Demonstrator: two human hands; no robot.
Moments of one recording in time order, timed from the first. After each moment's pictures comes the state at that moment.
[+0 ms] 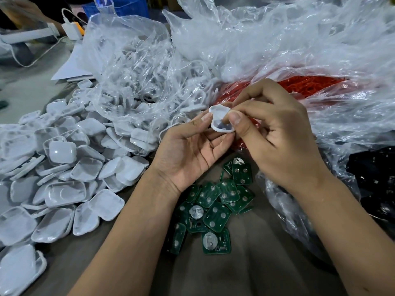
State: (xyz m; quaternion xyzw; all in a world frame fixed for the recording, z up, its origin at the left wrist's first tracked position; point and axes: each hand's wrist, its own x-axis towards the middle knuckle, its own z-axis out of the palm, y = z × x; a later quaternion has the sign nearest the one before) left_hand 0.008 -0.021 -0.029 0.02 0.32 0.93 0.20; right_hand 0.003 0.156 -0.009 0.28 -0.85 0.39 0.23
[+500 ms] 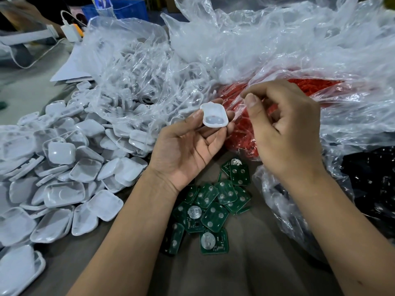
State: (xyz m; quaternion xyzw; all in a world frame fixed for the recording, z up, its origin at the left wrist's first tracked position) left_hand 0.011 -0.018 -0.024 -0.01 0.29 0.94 0.15; right_hand 0.000 0.152 -0.003 0.17 -0.85 0.39 0.32
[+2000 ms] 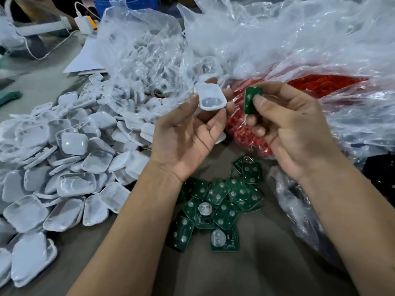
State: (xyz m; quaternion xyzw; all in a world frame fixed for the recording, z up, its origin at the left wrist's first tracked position) left_hand 0.008 -0.031 -0.023 0.02 0.25 0.96 0.09; right_hand -0.009 0.149 -0.007 0.09 -0.58 0.81 -0.03
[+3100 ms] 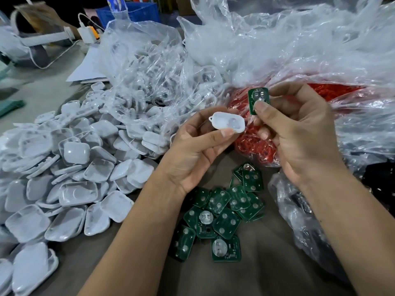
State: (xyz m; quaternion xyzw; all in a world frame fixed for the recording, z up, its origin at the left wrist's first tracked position) left_hand 0.004 -0.024 -0.037 0.06 0.39 0.92 0.07; right_hand -0.015 0.151 -0.014 0.10 -0.60 0.79 0.09
